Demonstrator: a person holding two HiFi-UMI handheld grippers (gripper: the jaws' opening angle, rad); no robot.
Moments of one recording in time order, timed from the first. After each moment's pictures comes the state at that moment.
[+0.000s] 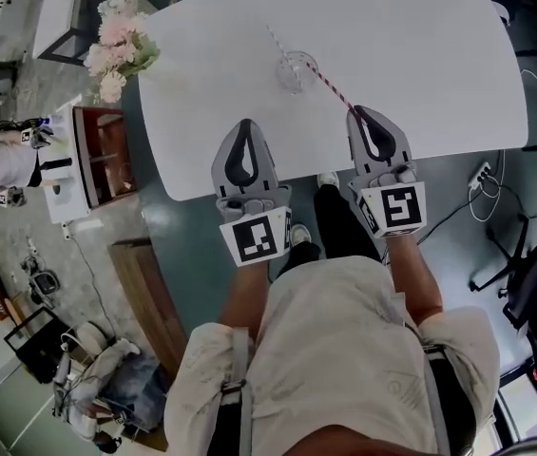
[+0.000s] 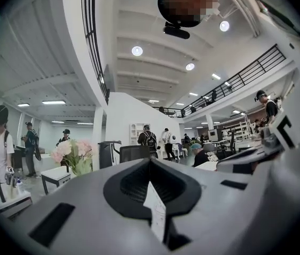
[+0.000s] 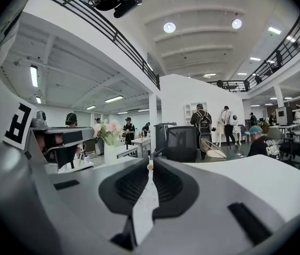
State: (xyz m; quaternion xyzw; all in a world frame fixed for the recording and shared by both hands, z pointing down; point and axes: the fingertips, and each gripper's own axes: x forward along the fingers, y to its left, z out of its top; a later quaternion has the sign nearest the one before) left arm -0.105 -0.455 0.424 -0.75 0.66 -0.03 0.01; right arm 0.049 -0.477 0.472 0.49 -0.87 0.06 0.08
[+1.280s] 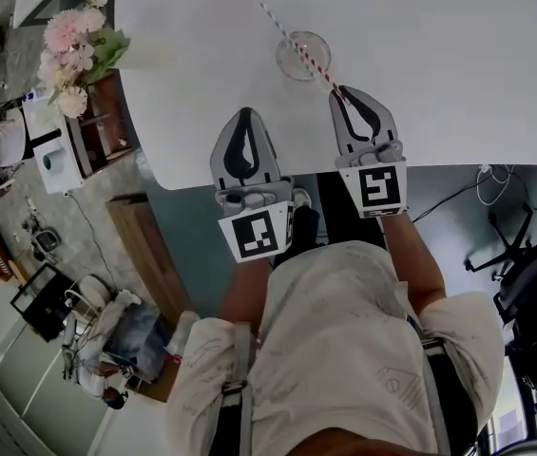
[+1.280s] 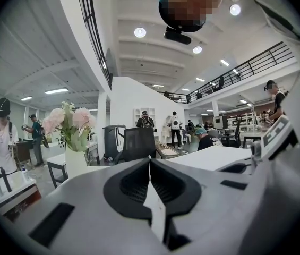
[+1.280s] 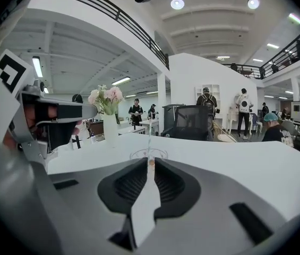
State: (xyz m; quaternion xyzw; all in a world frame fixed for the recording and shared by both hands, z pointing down) left arm -0.109 -0.520 0.514 -0.73 0.67 -0.09 -0.05; right arm 0.006 -0.549 0.594 0.43 -0.88 0.10 0.17
